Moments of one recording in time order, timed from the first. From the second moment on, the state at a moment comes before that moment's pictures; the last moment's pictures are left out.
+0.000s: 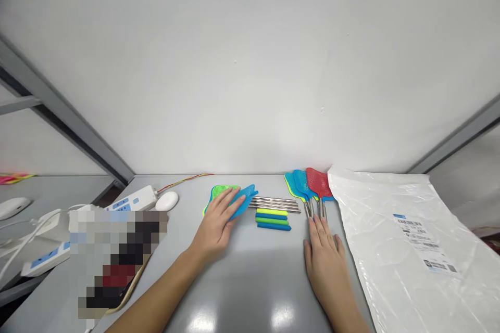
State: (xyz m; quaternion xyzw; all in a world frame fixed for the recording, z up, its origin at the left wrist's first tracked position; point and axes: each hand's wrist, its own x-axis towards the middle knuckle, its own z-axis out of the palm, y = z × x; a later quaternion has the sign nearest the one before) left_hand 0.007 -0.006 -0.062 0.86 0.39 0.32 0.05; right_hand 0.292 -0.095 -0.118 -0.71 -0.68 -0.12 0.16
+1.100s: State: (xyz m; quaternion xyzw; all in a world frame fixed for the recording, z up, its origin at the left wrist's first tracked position) left_hand 0.026 -0.028 -0.053 0.92 0.34 0.14 0.13; right_hand 0.262 0.059 -0.039 -0.53 -0.84 0.07 0.04
